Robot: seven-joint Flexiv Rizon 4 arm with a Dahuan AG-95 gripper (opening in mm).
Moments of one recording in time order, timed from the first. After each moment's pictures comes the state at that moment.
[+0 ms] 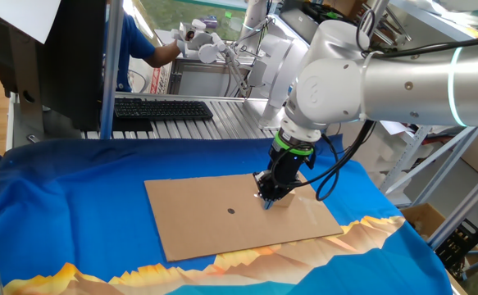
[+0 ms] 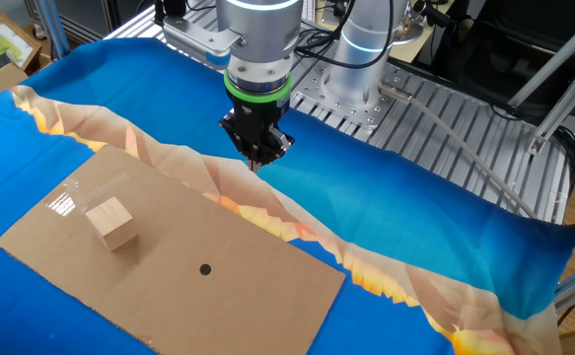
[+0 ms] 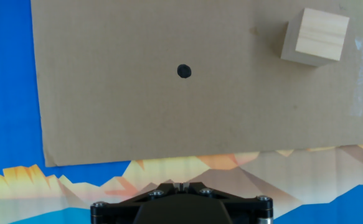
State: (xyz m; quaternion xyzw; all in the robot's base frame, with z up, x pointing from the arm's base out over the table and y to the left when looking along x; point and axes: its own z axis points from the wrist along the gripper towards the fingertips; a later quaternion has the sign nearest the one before) arm 0.499 0.000 0.173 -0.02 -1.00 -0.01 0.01
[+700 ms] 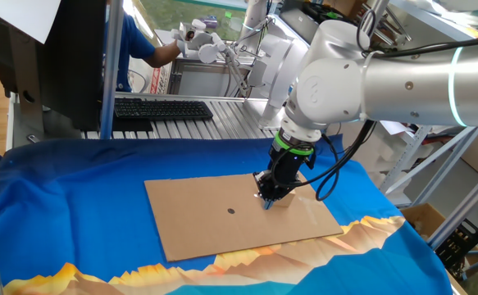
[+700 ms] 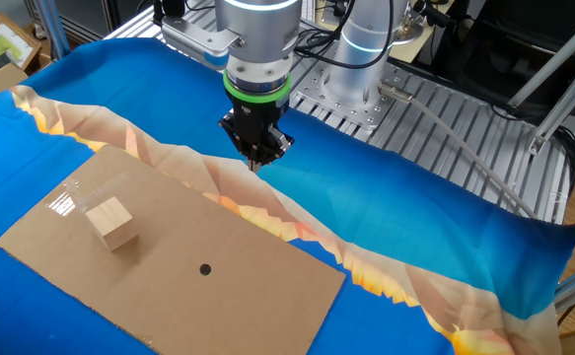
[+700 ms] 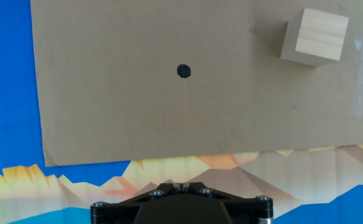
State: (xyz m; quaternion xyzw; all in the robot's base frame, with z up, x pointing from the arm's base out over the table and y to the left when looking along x) arm 0.499 0.000 0.173 -0.03 -1.00 -0.01 0.01
